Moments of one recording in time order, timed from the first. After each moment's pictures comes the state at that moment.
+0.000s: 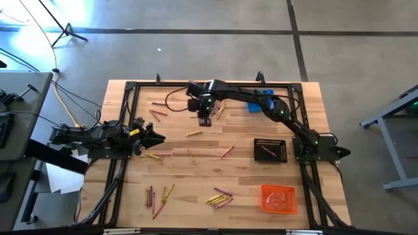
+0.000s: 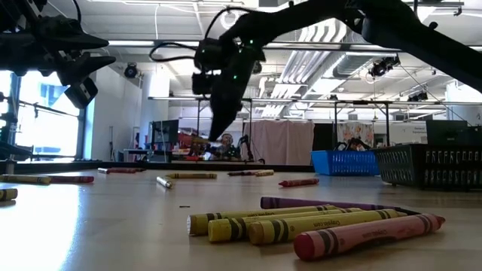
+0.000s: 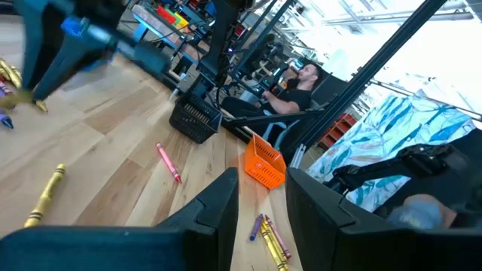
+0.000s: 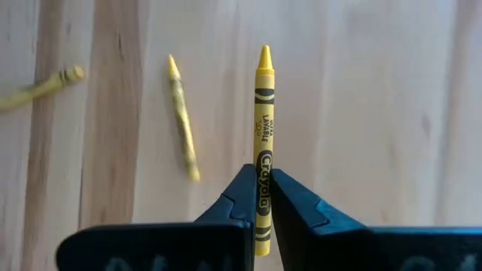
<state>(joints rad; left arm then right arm) -0.07 0.00 0.01 0.01 0.00 -0.66 -0.32 2.43 2.33 -1.16 -0.17 -0.37</state>
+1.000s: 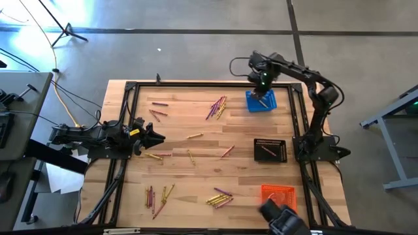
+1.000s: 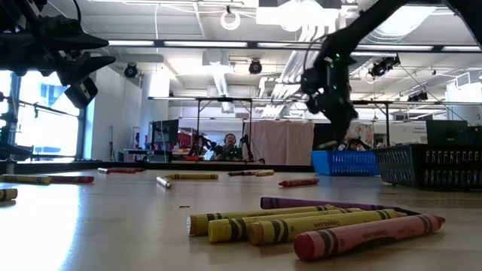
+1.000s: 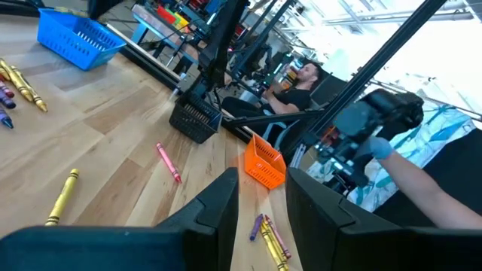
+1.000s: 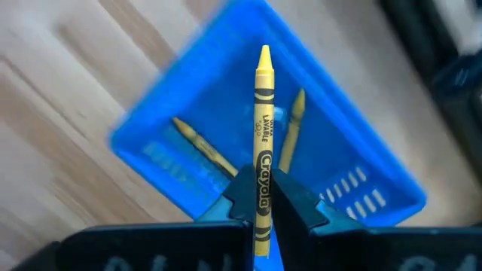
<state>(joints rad) -0.07 0.00 0.01 0.01 0.00 -0.66 -0.89 1.85 1.45 -1.18 -0.08 -0.21</state>
